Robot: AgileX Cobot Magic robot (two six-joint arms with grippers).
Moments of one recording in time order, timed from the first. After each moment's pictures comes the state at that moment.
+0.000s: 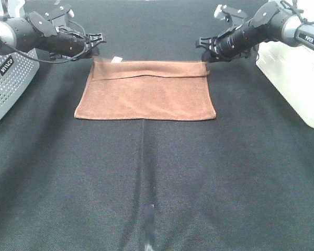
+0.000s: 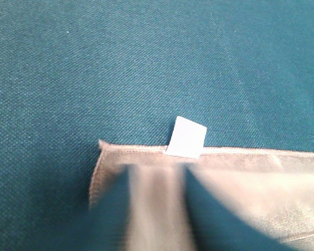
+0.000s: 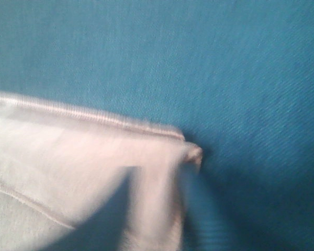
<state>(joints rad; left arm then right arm) -0.12 2.67 -2.27 -0.64 0.37 0.23 0.10 2.70 -2.40 0.60 0.62 -0.37</state>
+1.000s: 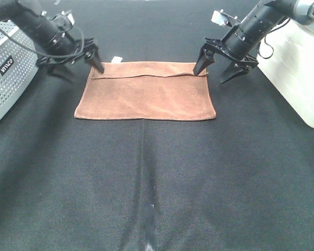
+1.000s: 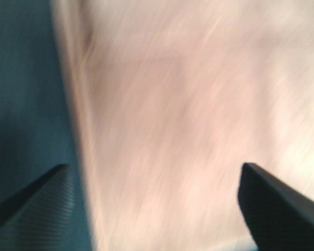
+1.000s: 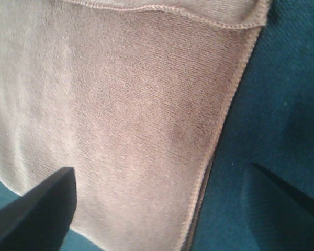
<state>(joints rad) -0.10 2.54 -2.28 -0.46 1.08 0.03 0.10 2.59 -2.40 0.53 1.21 -0.19</state>
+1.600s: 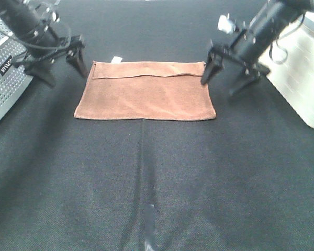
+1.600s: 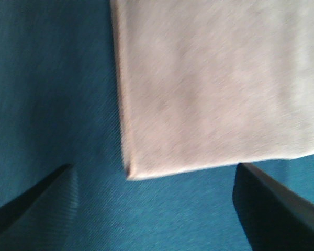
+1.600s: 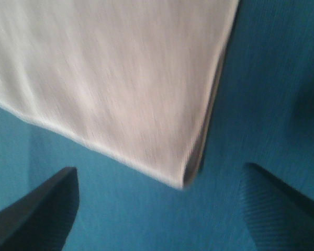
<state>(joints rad) -0.09 2.32 -1.97 -0.36 1.09 -0.05 0.10 2.39 -2.02 0.51 1.21 -0.20</state>
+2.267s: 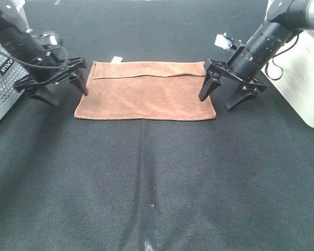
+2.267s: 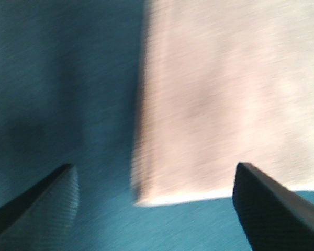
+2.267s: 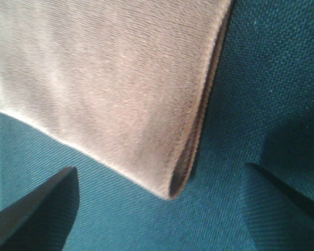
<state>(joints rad) -0.11 2.31 -1.78 -0.41 0.85 -0.06 0.10 2.41 -1.93 0.54 1.13 -0.27</state>
